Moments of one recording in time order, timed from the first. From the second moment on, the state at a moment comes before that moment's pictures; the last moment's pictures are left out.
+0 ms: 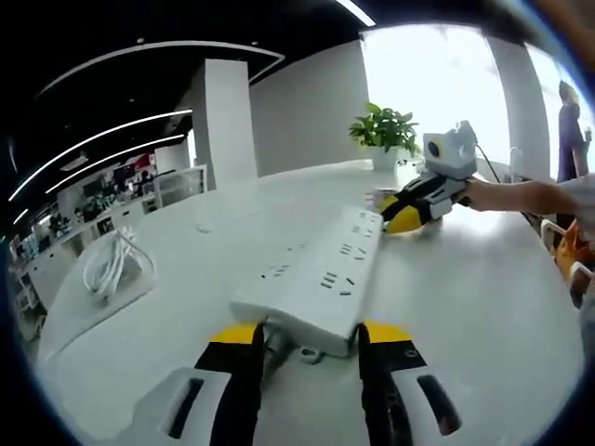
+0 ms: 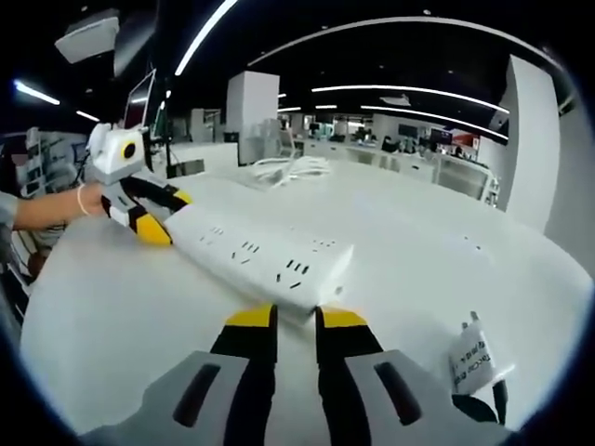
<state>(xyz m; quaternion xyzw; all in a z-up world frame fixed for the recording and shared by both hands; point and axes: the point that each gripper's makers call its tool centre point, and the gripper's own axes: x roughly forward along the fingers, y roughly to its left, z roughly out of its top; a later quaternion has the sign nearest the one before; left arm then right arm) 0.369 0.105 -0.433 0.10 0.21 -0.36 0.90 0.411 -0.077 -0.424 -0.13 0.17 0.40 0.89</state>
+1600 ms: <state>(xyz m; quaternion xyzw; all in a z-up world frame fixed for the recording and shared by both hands) 0.382 0.105 -0.431 0.08 0.20 -0.34 0.91 0.421 -0.070 -0.424 -0.15 0.15 0.41 0.89</state>
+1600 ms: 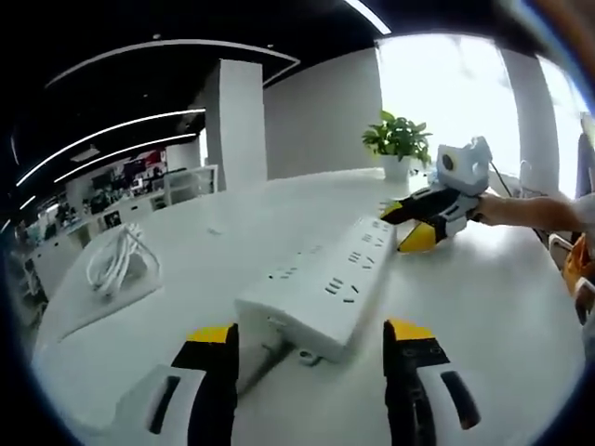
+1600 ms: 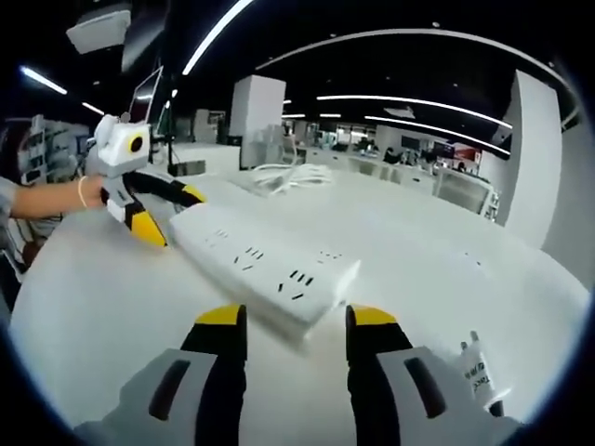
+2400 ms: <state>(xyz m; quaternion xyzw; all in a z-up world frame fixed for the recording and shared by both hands) 0.385 0.103 -0.431 0.05 0.20 -0.34 0.92 0.423 -0.064 -0.424 -0.13 0.15 0.42 0.89</state>
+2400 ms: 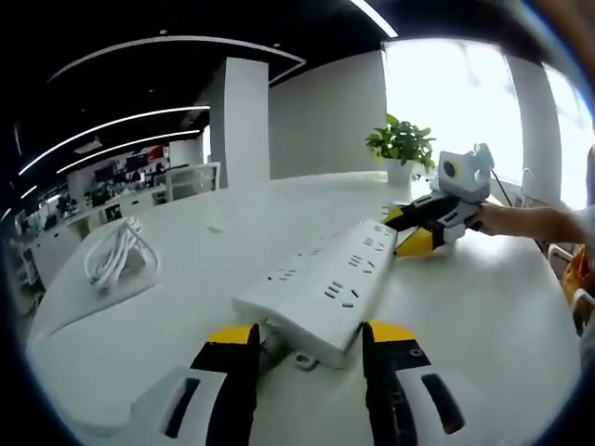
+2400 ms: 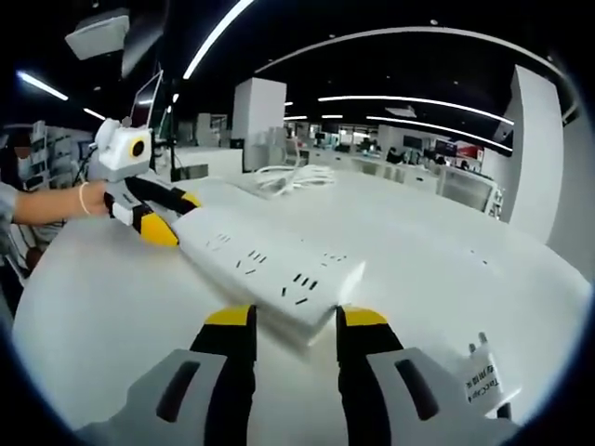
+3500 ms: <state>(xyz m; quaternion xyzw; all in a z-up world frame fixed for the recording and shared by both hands) 0.387 0.102 -0.430 0.07 0.22 -0.38 0.90 0.412 -0.069 -0.422 -0.12 0.16 0.40 0.89</state>
